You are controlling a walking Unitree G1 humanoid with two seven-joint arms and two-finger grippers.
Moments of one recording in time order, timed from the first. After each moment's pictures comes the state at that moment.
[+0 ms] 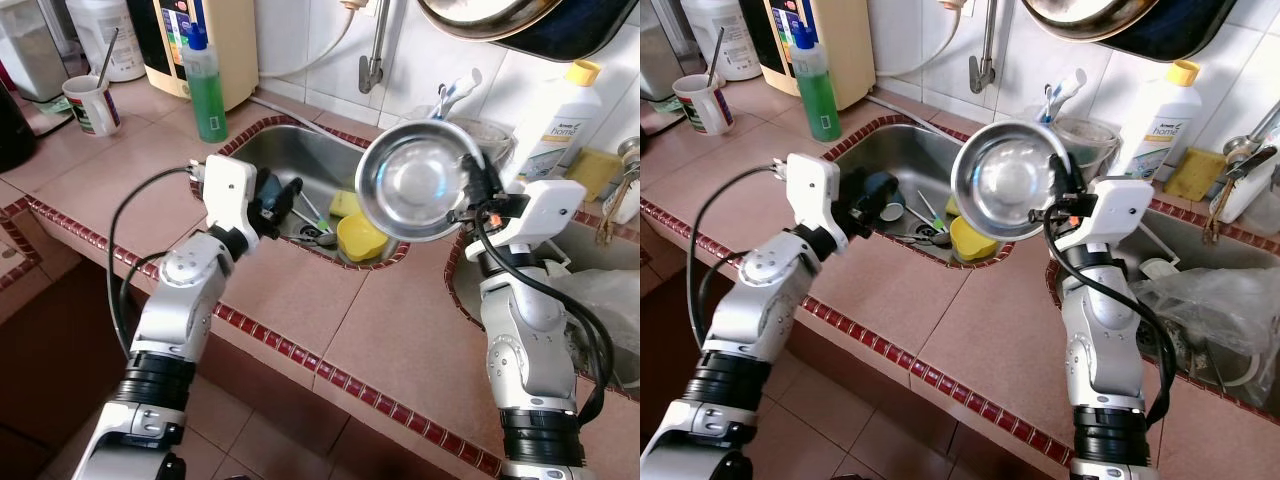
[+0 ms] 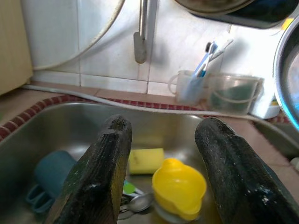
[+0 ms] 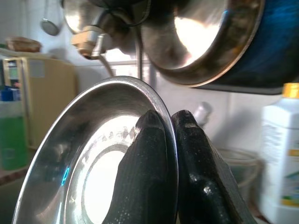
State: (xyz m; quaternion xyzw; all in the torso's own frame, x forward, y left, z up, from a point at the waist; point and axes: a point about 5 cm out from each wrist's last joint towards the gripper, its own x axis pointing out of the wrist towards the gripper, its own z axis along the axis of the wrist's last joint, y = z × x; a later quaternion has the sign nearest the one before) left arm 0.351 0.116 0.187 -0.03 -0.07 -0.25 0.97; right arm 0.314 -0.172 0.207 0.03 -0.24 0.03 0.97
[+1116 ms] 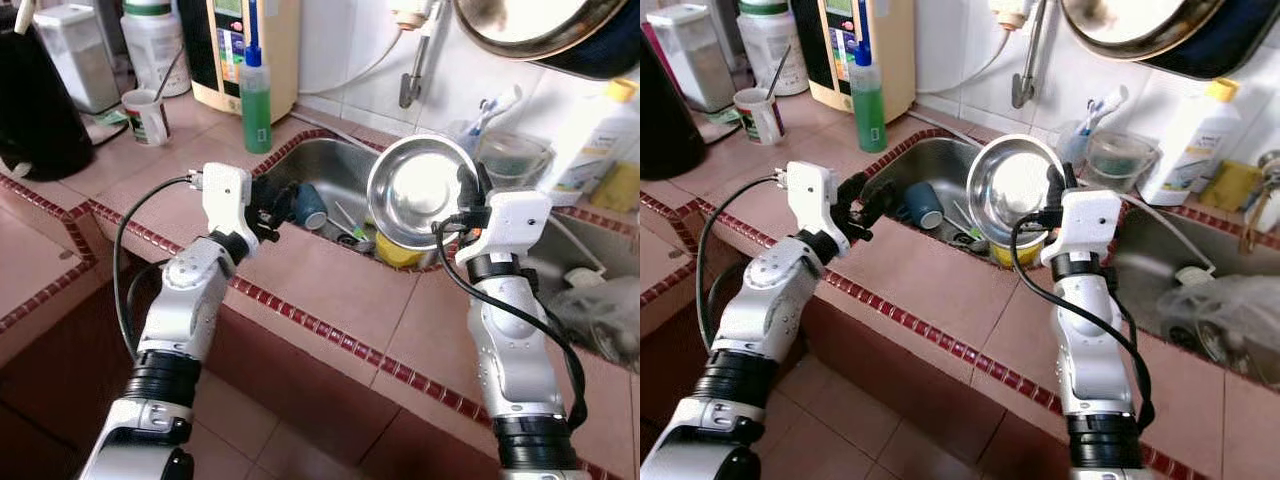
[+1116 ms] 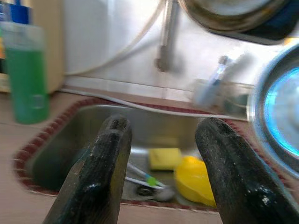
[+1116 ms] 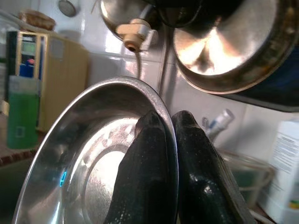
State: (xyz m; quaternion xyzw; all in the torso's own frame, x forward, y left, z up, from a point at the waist) left arm 0.354 0.107 0.179 -0.05 -0.06 -0.26 0.96; right arm 0.316 -0.167 0.191 -0.05 -0.21 0.00 0.98
